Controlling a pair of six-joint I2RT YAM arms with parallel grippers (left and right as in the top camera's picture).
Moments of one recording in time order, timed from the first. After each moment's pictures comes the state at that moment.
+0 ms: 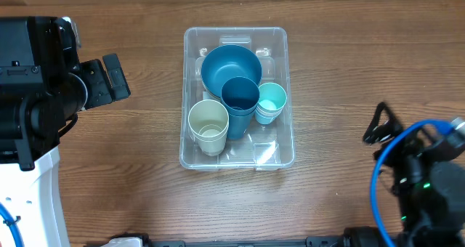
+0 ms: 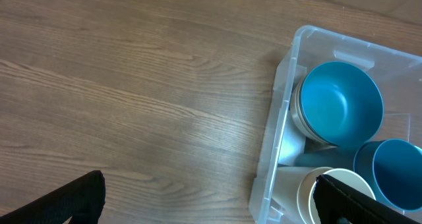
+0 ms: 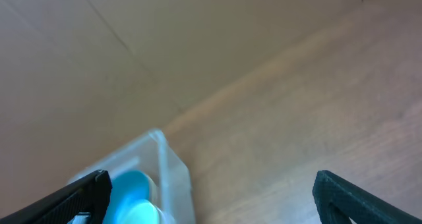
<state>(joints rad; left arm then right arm) 0.02 1.42 2.05 -1.55 -0.06 -0.26 0.00 0.47 0.84 -0.68 0.11 0.55</state>
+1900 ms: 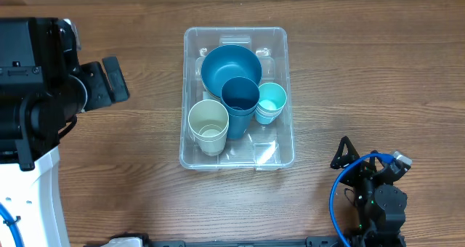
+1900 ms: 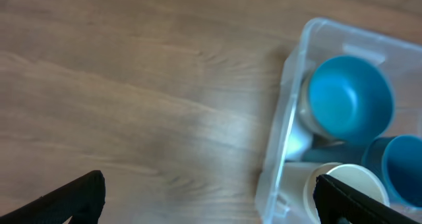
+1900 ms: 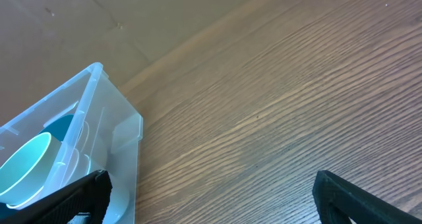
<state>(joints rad) 0.02 1.42 2.05 -1.57 -0.08 -0.25 0.00 0.01 0.15 -0.45 0.09 0.55</state>
